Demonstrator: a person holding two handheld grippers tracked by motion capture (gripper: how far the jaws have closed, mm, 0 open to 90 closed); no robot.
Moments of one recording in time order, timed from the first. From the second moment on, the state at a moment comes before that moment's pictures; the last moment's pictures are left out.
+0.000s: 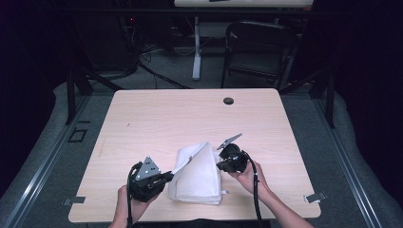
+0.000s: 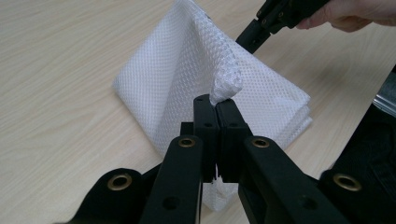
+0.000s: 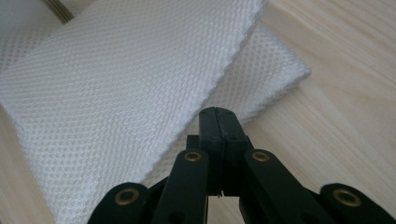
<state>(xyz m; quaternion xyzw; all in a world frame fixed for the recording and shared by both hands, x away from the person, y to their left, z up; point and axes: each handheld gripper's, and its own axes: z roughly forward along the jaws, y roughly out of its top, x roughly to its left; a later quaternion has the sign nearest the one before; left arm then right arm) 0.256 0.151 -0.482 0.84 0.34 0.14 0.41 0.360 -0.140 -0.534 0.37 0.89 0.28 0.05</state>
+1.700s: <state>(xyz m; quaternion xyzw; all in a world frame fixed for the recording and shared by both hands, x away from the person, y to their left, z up) 0.272 0.183 -0.489 0.84 0.39 0.16 0.34 0.365 -0.157 -0.552 0.38 0.90 0.23 0.04</state>
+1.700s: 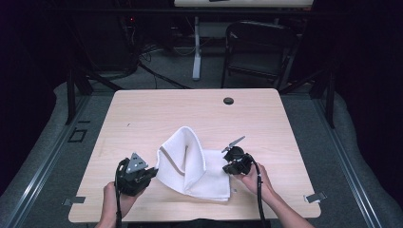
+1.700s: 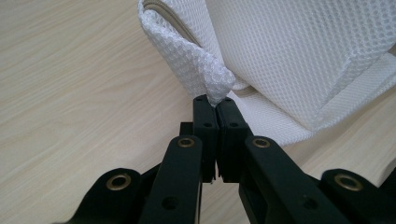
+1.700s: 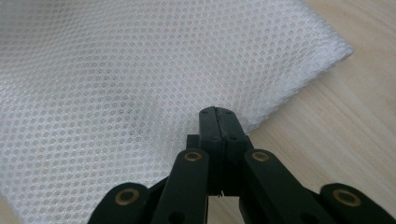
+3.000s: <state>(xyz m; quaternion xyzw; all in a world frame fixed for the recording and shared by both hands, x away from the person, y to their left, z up) 0.282 0.203 -0.500 0.86 0.42 0.11 0.28 0.363 -0.165 -0.539 0.36 0.90 0.25 0.06</state>
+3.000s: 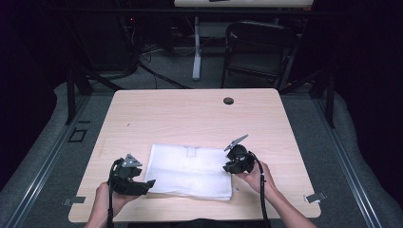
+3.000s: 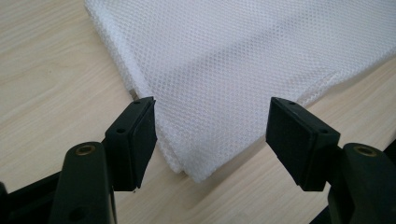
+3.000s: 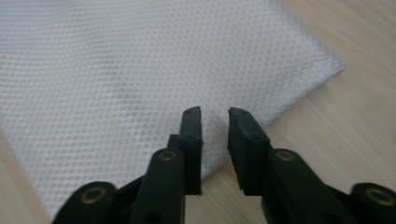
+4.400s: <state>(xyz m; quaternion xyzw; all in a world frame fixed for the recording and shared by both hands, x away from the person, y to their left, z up) 0.288 0.186 -0.517 0.88 0.38 0.10 0.26 0.292 -0.119 -0.553 0.23 0.95 0.20 0.06</state>
